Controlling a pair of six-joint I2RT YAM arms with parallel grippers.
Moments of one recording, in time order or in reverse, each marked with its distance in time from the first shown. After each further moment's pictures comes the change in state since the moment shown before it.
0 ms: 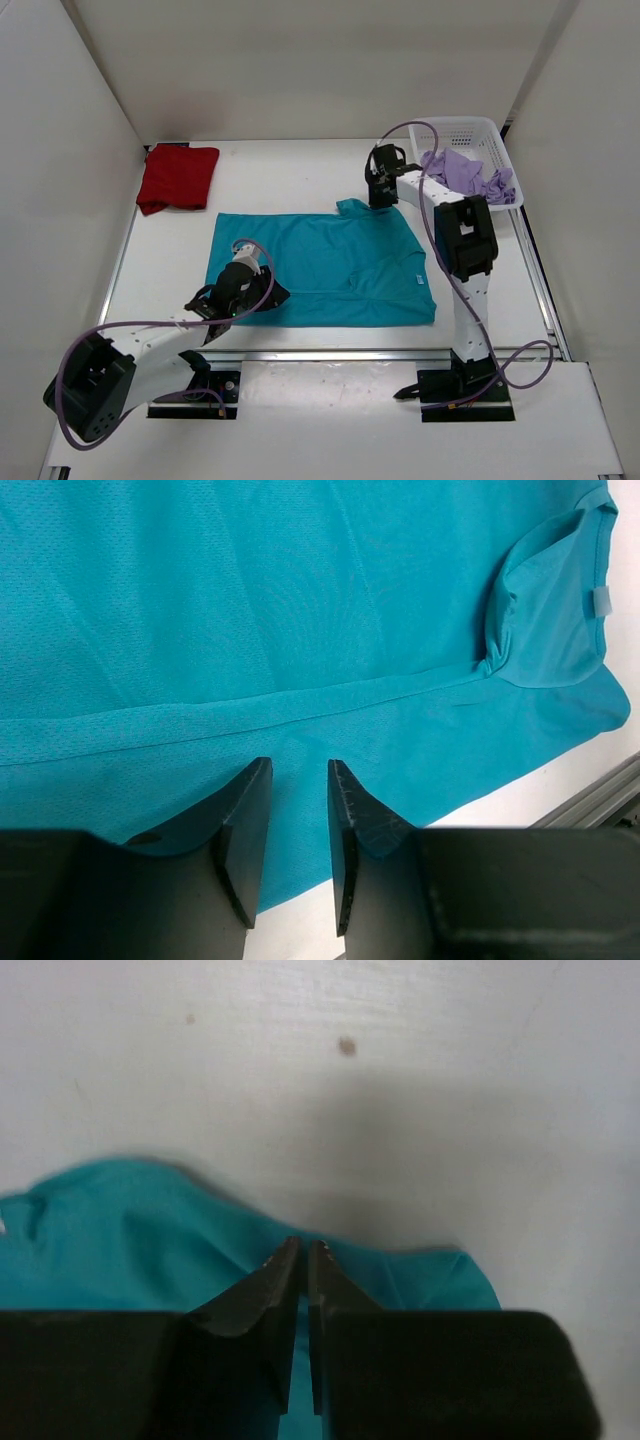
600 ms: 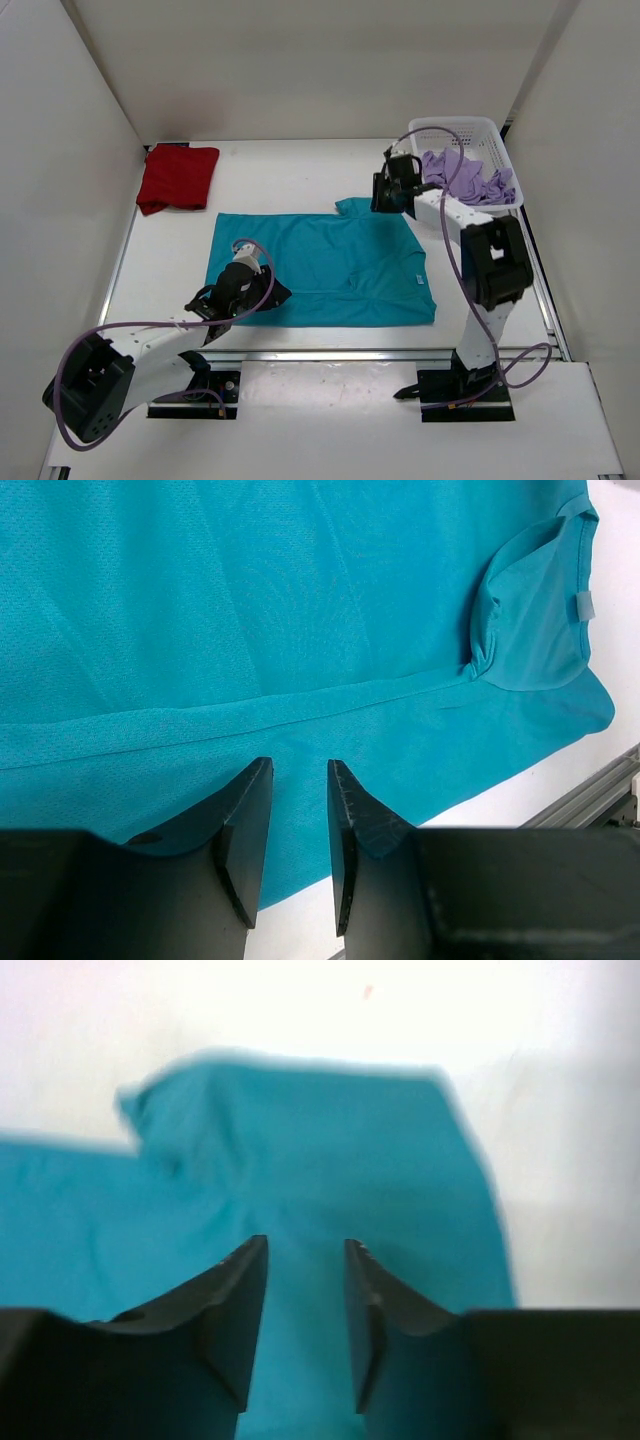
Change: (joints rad) left arm -0.013 -0.008 0.000 0.016 -0.006 -0.015; right arm 0.027 -0.409 -0.483 0.256 -0.021 0.075
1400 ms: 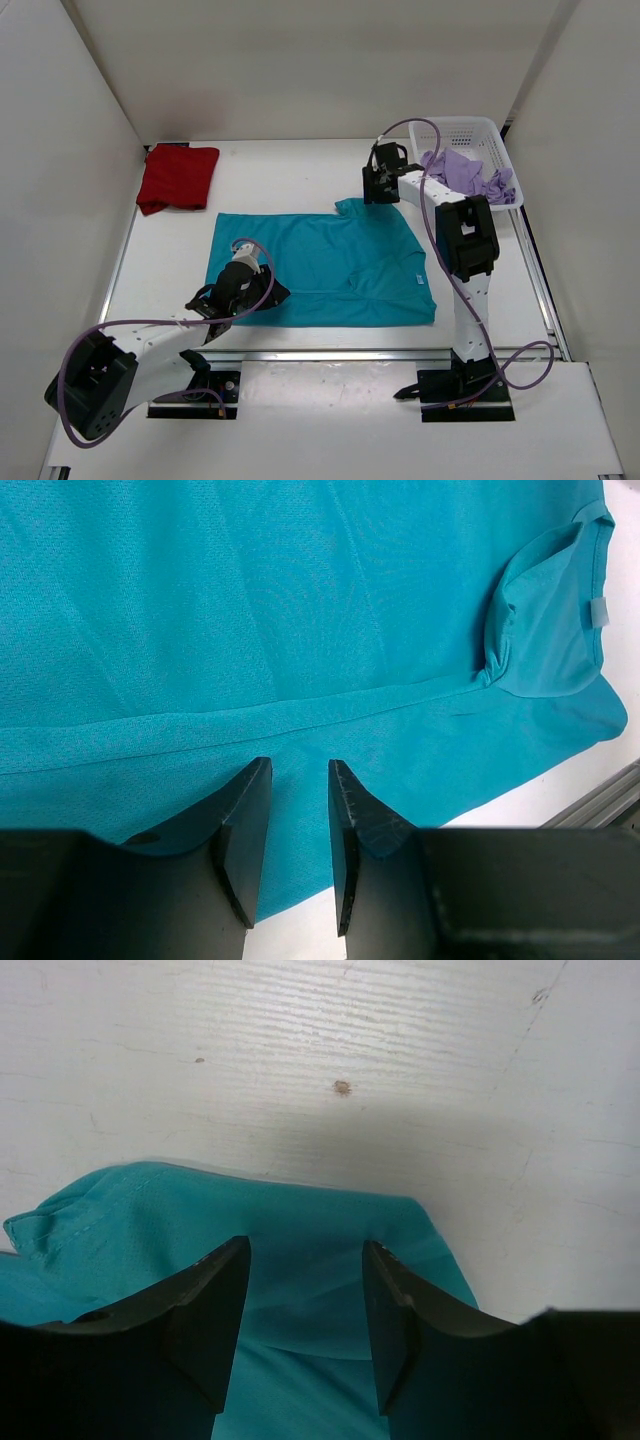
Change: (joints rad) left arm 0.016 0.019 0.001 0.005 -0.001 0.008; right arm -0.034 0.377 0.438 -0.194 0.018 -0.091
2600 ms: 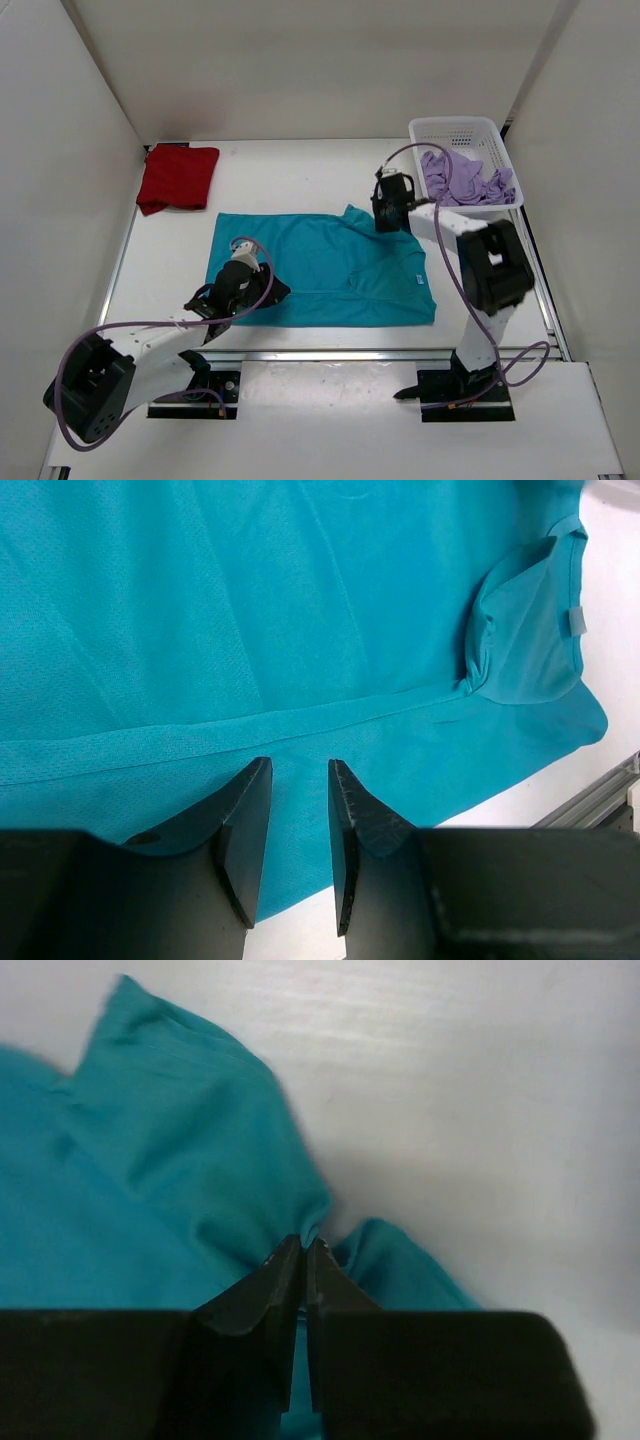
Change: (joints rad) left arm 0.004 -0.014 0.004 0.010 0.001 0.000; right arm 0.047 -0.304 -0.463 0.190 0.036 0.003
